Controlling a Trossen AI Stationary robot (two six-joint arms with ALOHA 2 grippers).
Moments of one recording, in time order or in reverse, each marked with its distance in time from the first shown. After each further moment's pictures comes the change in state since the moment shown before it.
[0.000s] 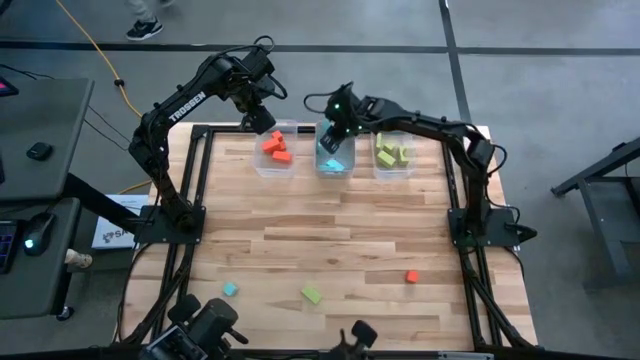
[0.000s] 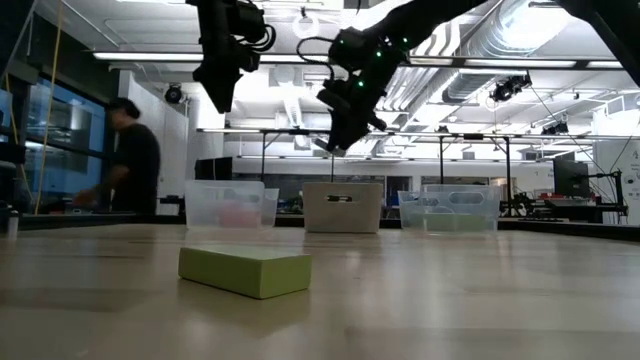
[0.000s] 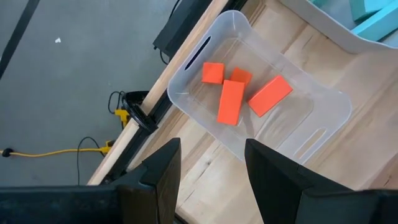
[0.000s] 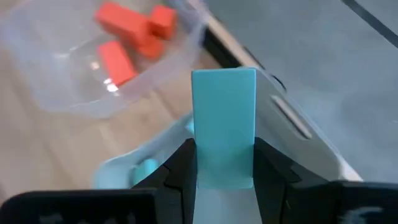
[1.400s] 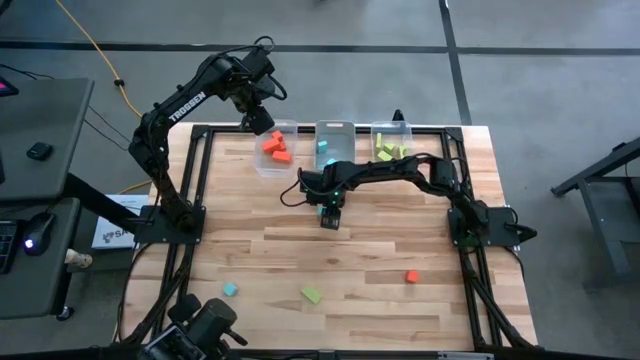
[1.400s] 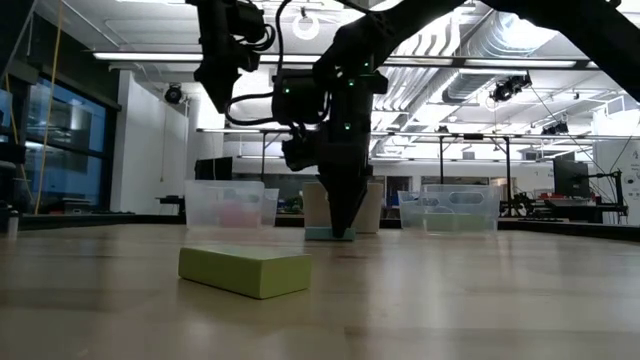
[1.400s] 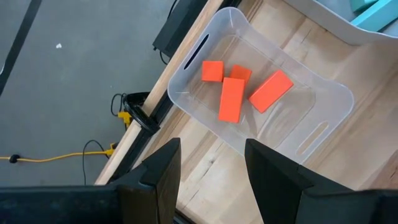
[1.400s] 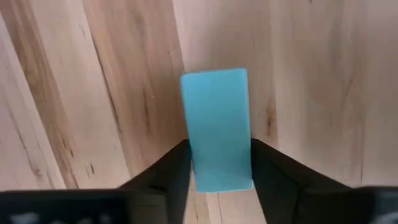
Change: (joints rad) left arm 0.000 -0.001 0.000 -0.006 0.000 0.044; right arm 0.369 0.277 0.000 -0.256 -0.150 -0.100
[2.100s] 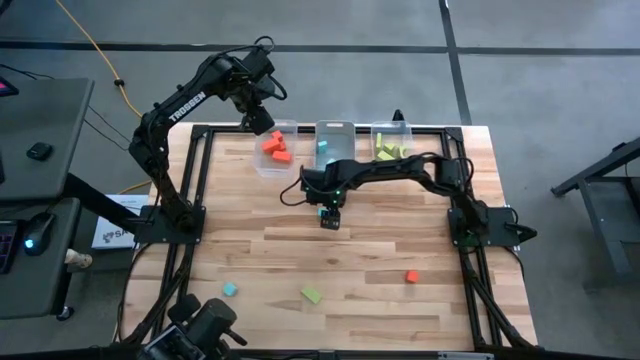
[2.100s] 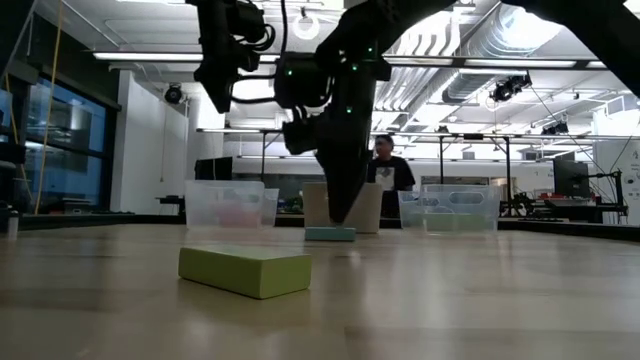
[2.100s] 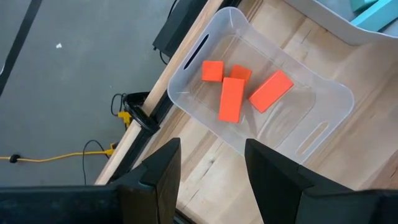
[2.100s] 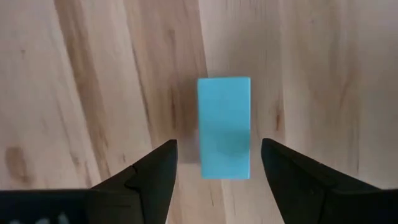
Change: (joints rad) left arm 0.000 0.000 0.000 0.000 0.000 0.000; right arm 0.002 -0.050 0.000 -0.013 -0.016 -0.004
